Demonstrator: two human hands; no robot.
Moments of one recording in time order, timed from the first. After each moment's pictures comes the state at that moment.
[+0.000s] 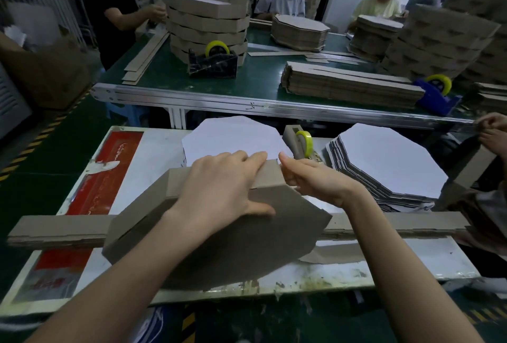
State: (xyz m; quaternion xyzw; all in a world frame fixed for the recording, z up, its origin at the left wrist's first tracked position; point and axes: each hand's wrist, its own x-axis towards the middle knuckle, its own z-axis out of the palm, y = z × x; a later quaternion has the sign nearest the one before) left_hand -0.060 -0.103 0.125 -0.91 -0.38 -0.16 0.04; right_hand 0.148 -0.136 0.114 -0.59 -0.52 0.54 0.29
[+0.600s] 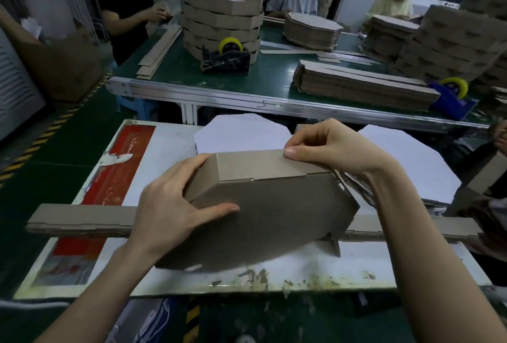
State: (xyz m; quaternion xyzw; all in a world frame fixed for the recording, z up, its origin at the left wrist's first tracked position) left_hand -0.146 -0.099 0.073 -0.81 -0.39 -0.39 -0.20; right_hand 0.142 -0.120 0.164 -0.57 -0.68 0.37 0.29
